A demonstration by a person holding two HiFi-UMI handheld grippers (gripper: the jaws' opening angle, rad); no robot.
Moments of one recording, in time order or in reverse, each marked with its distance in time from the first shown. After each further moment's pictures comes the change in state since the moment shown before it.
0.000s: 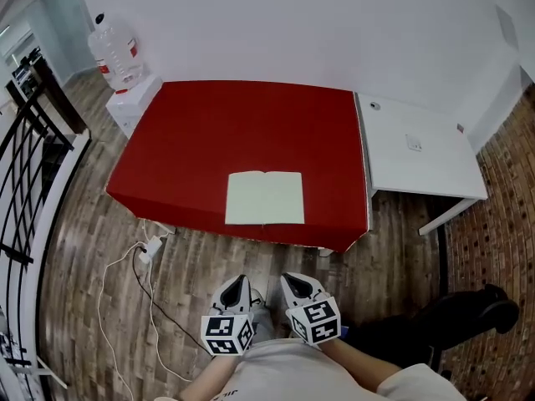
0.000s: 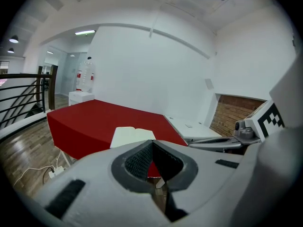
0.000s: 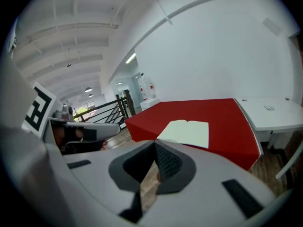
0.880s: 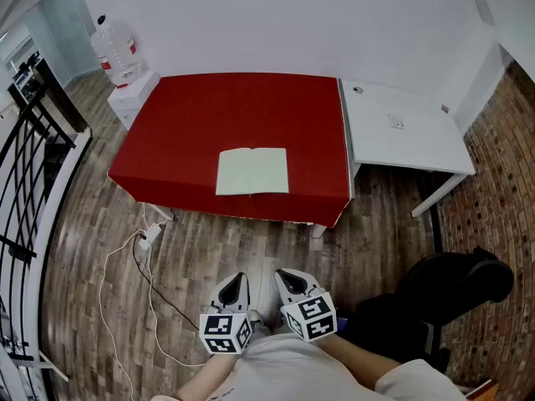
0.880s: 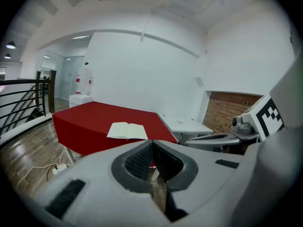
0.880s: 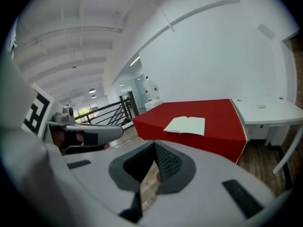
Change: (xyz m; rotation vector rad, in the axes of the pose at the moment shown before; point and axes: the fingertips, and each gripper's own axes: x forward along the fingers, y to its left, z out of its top) left arm -0.103 -0.081 -0.045 0.044 0.000 -0.004; right arm -0.114 0.047 -0.049 -0.008 -0.018 0.031
